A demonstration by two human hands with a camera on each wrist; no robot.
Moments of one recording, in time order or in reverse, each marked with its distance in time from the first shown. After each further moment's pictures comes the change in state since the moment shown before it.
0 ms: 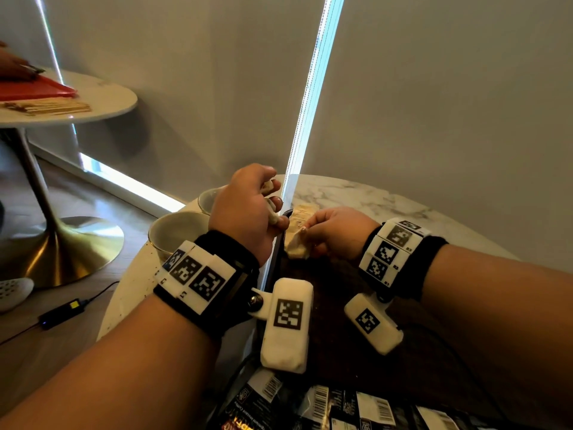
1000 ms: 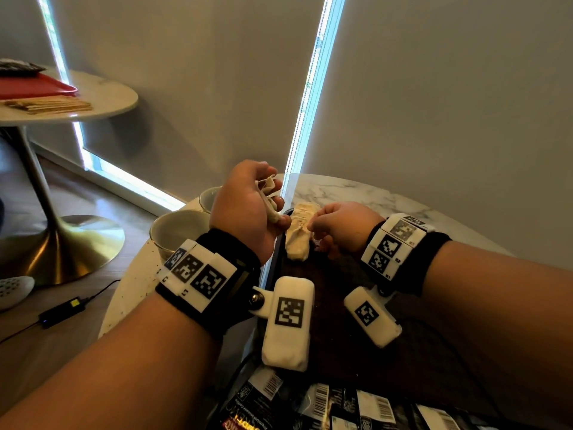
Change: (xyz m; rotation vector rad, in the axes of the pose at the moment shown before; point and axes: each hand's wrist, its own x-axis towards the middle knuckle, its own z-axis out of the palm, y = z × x) left_hand -0.002 0.002 0.000 -0.057 -0.007 -0.055; right_hand 0.002 -0.006 -0.007 -0.002 0.016 0.063
